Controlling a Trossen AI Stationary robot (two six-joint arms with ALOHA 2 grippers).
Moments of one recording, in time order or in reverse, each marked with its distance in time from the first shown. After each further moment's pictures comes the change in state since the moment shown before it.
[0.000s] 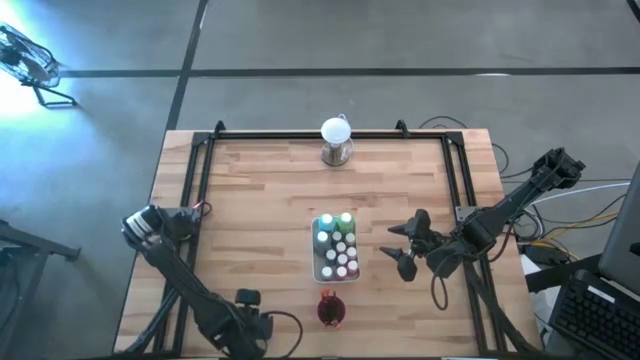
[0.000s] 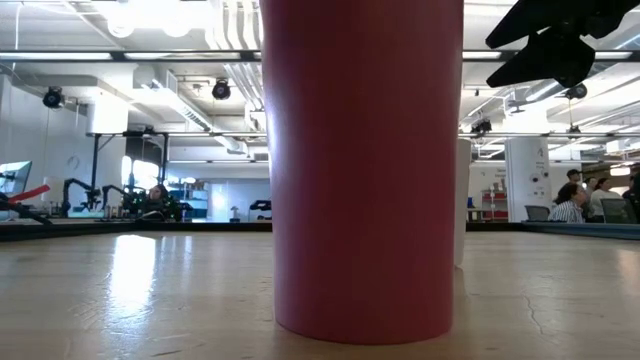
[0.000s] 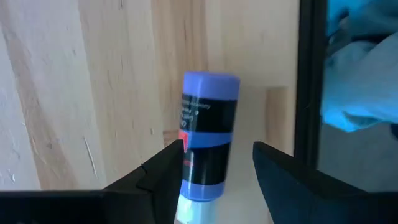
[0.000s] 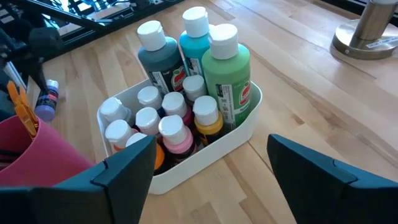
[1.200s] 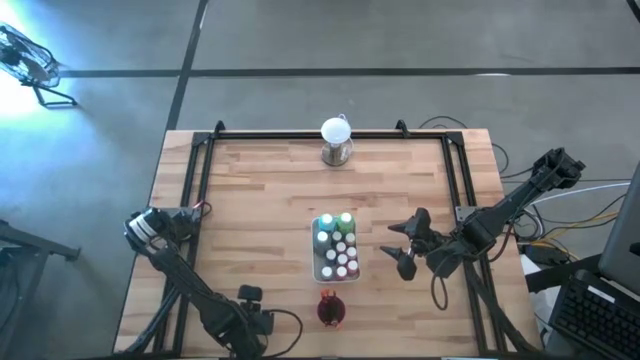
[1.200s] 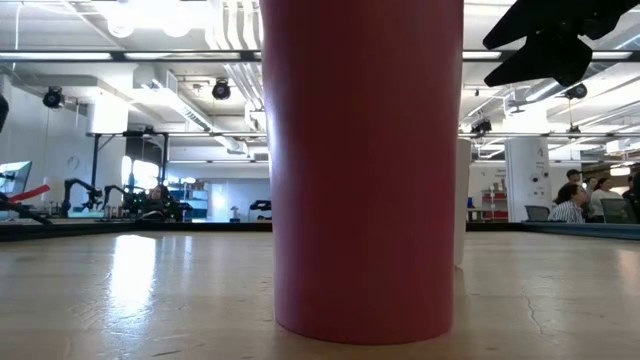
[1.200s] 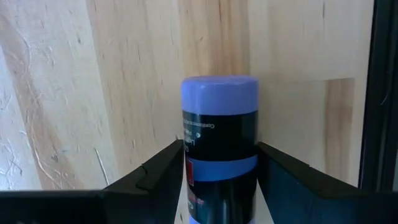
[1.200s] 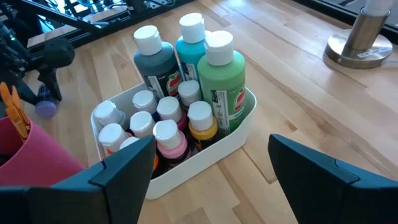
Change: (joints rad) left arm 0.004 0.037 -0.089 0.068 -0.037 0.049; right arm 0.000 0.000 -0.001 0.003 0.025 -0.027
